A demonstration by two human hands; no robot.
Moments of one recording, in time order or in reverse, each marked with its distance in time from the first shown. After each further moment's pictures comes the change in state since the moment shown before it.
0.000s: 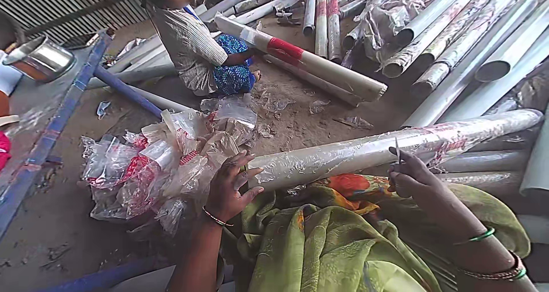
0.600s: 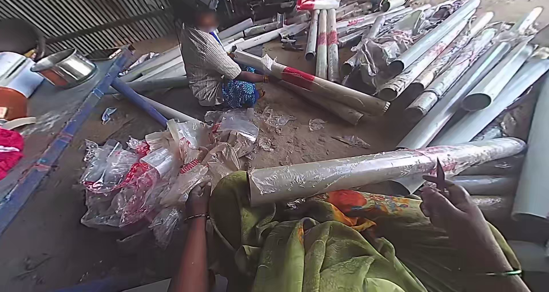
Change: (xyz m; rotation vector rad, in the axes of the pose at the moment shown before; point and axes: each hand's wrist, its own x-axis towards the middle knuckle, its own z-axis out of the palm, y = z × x) left_hand -0.050 -0.073 0.001 -0.088 0.224 -1.155; right_hand -0.018 0.018 -0.026 0.214 0.303 -0.058
